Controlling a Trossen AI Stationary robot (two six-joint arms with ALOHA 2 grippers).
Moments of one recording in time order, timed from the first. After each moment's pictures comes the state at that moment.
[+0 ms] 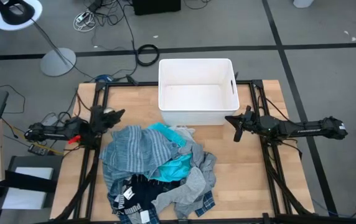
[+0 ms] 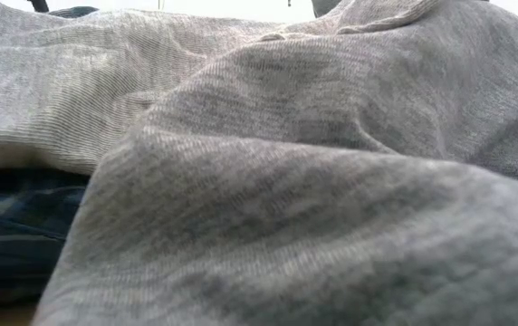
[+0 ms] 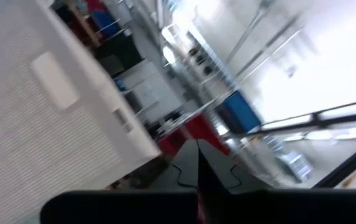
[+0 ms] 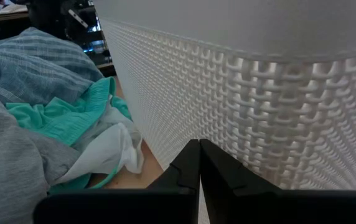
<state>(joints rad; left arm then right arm) -0.09 0.00 0.01 0.45 -0.50 -0.87 -0.02 0.24 0.01 0.07 0.45 0.18</state>
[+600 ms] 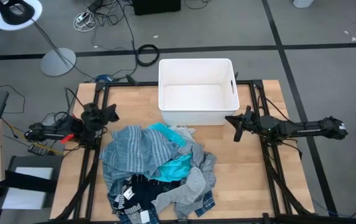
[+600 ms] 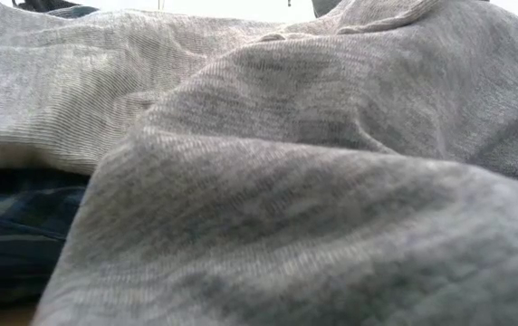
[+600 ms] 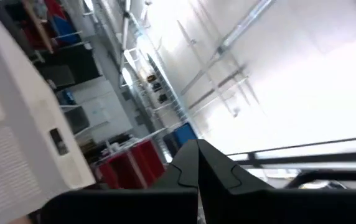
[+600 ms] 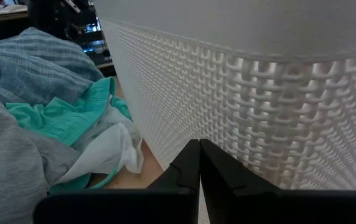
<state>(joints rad) -0.09 0.00 0.01 0.68 -0.48 -0.94 -0.02 0.24 0.01 0.07 0.45 0.18</state>
